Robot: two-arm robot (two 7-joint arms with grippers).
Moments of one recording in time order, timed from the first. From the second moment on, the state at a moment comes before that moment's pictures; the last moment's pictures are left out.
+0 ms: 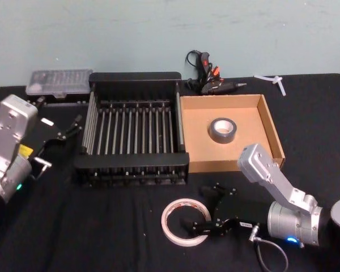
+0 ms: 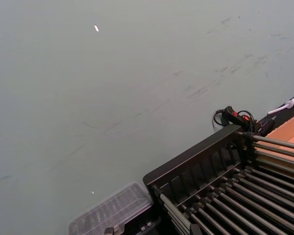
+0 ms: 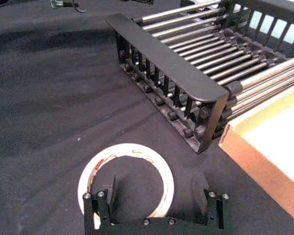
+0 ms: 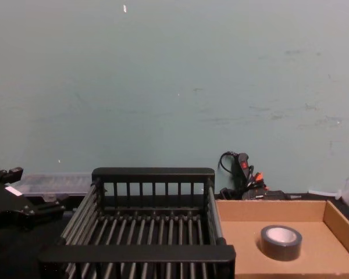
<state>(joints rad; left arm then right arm) -0.20 0.60 0.45 -1.41 -0.25 -0.12 0.03 0.13 0.58 -0.55 -1.57 0.32 0.20 0.58</state>
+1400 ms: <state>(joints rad) -0.20 0.60 0.45 -1.41 -0.25 -0.12 0.03 0.15 0.56 -0.56 -1.54 0.27 0.19 0.55</state>
